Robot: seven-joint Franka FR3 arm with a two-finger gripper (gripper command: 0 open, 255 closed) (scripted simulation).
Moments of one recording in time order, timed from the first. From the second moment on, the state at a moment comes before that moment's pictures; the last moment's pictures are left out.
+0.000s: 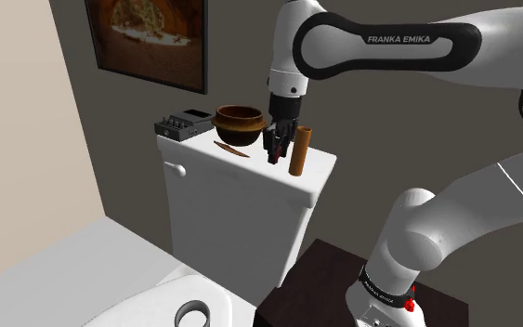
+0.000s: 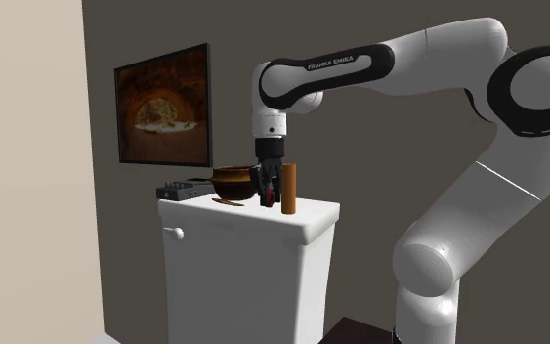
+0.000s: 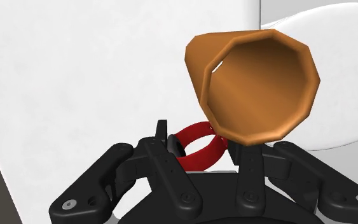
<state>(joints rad) 0.07 -0.61 0.17 -2.29 0.09 1.66 0.11</state>
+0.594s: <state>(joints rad) 0.07 -0.58 0.16 -2.15 0.08 1.56 0.11</state>
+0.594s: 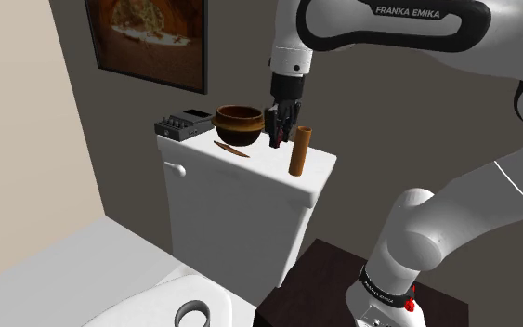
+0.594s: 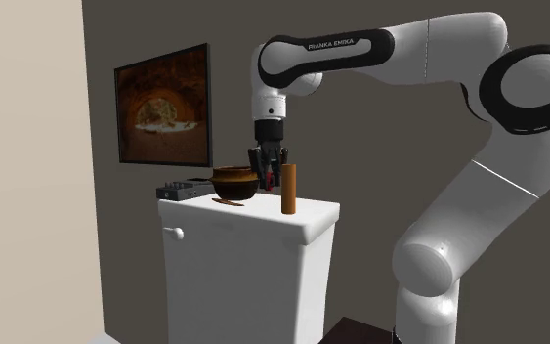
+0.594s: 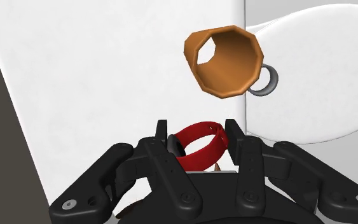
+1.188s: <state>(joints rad) 0.06 -0.55 0.16 -2.00 0.08 1.44 0.12</state>
